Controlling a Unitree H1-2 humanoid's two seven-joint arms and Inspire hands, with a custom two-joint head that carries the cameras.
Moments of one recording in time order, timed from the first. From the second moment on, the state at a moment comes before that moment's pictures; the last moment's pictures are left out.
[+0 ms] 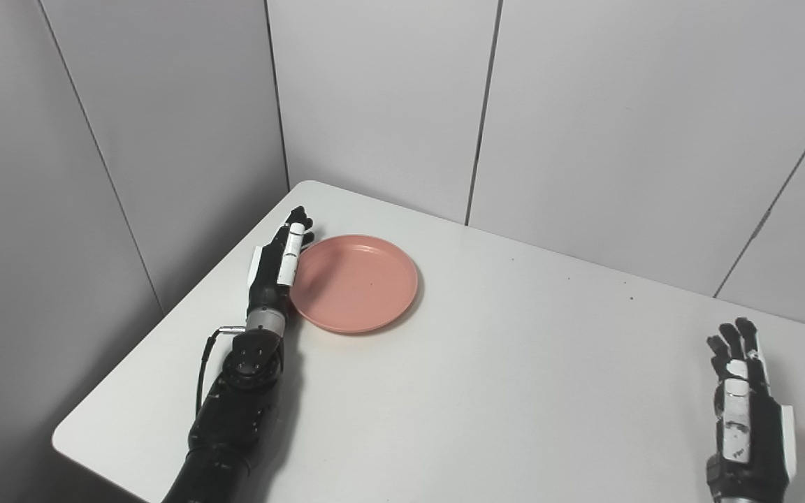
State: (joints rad) left arm -0.38 0.27 0.27 0.43 -0.18 -0.06 0.14; right arm -0.29 0.04 0.02 0.27 0.01 -0.27 -0.05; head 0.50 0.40
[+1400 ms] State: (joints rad) left arm -0.38 0.15 0.18 0.28 -0.22 0.10 0.06; right arm -0.29 0.05 0.02 0.27 -0.02 -0.27 -0.06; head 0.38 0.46
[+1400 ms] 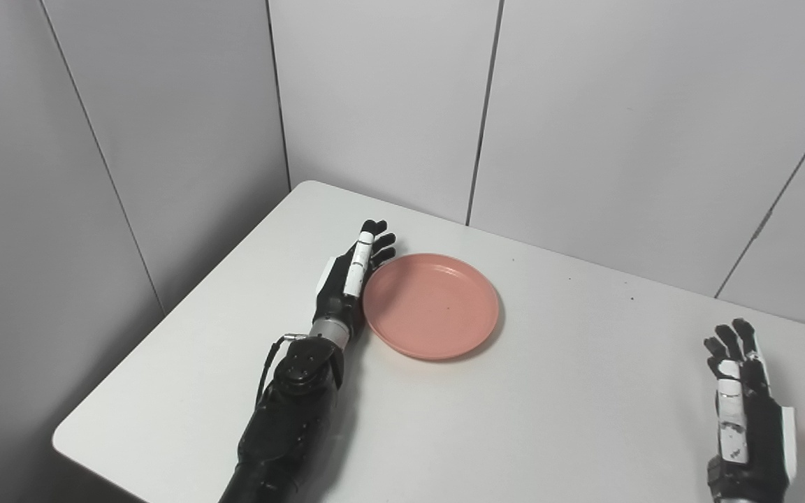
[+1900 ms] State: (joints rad) left arm -0.36 0.15 0.14 0.19 -0.21 0.19 0.03; right arm -0.29 0.08 0.02 0.27 -0.07 -0.27 -0.10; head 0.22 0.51
